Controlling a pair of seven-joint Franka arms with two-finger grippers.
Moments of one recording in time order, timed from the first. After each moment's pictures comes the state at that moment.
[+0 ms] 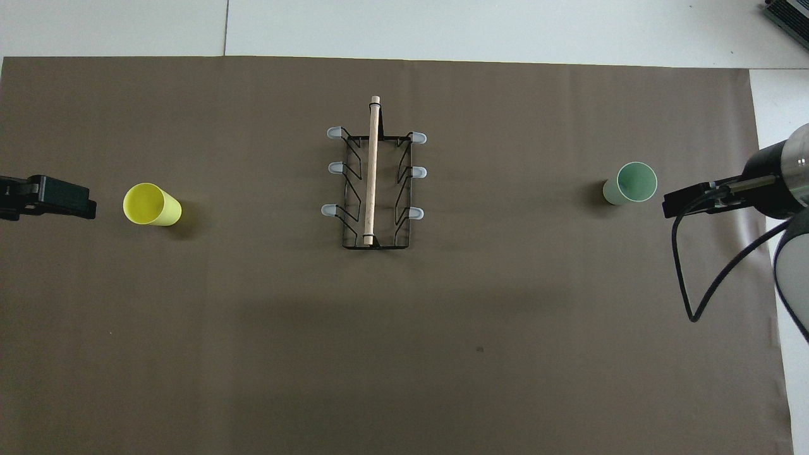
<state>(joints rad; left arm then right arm) 0.01 -0.04 -0.06 -1.58 -0.03 1.54 0.00 0.00 0.00 0.05 -1.61 -0.03 1.61 -0.07</state>
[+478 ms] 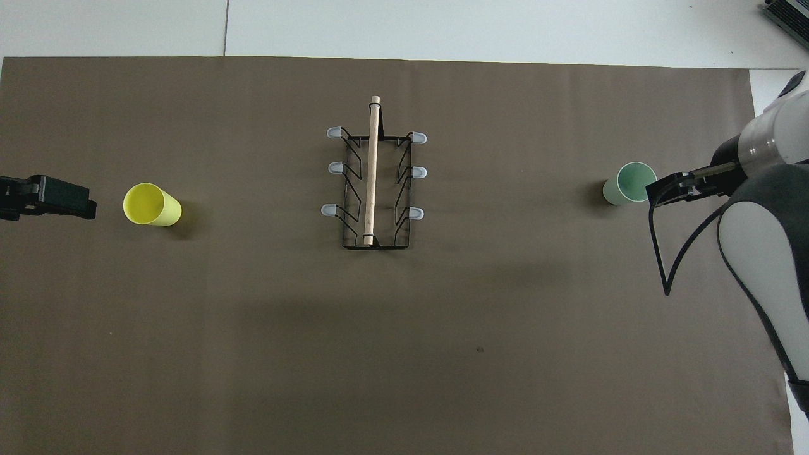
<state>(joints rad) 0.01 -0.04 -0.06 -1.58 -0.03 1.54 0.00 0.00 0.09 0.06 -1.61 -0.09 1.67 -0.11</state>
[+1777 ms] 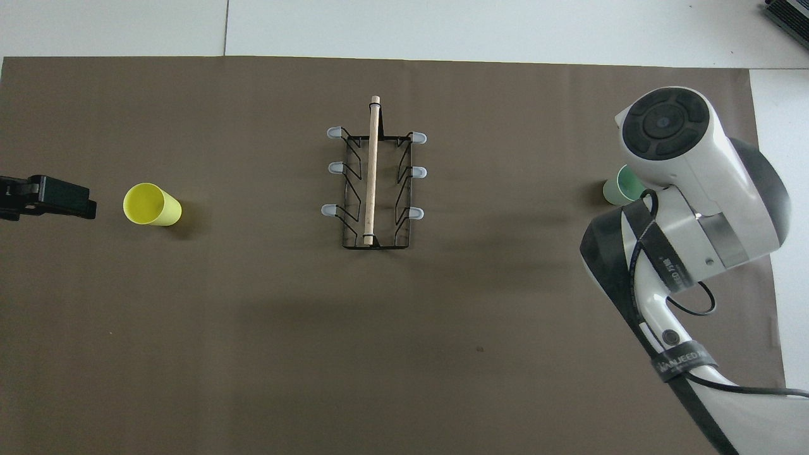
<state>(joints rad) 0.01 -0.04 -0.06 -1.58 -0.03 1.54 0.00 0.13 0.19 0.07 -1.75 -0.71 1.78 -0.89</state>
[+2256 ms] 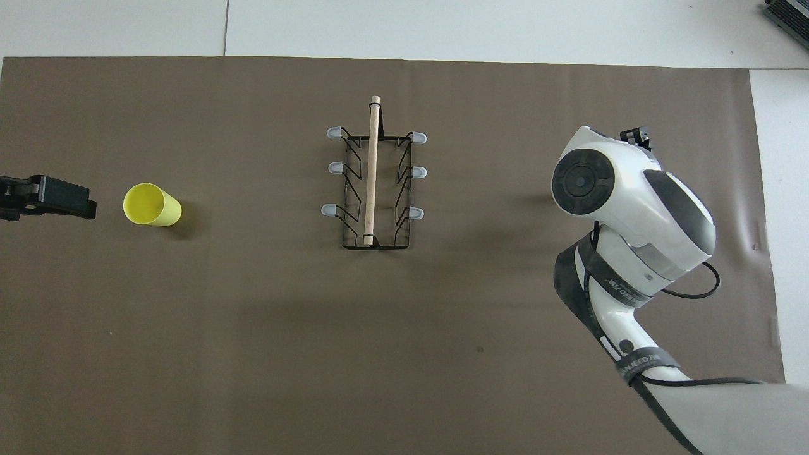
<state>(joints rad) 0.01 -0.04 -0.06 -1.58 -0.03 1.54 0.00 0.16 0.24 0.08 -1.88 -0.91 2.00 -1.02</state>
